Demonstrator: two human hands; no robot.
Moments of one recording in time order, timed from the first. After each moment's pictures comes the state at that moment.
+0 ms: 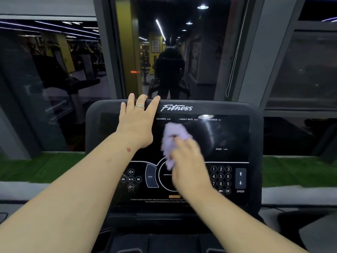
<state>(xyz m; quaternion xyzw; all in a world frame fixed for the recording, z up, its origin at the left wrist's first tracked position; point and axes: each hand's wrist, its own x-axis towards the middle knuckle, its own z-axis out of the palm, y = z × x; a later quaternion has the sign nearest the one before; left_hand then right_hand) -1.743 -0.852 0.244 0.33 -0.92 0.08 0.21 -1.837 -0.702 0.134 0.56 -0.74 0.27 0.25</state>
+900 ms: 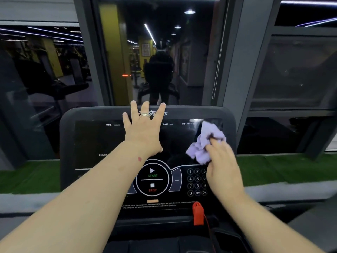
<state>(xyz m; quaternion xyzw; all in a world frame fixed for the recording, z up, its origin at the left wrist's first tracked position) -1.803 -0.789 0.242 0.34 -0.92 0.07 0.18 -1.947 -0.601 0.129 0.45 -0.80 0.28 0.28</state>
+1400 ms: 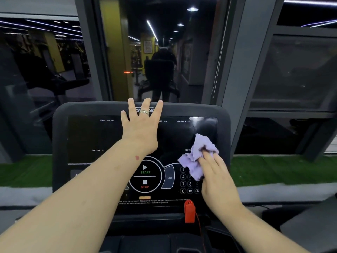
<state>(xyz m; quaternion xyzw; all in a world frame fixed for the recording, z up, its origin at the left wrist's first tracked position) -1.812 -0.779 0.238 0.34 -0.92 0.09 0.19 -1.941 -0.576 0.101 0.49 -0.80 0.25 0.24</state>
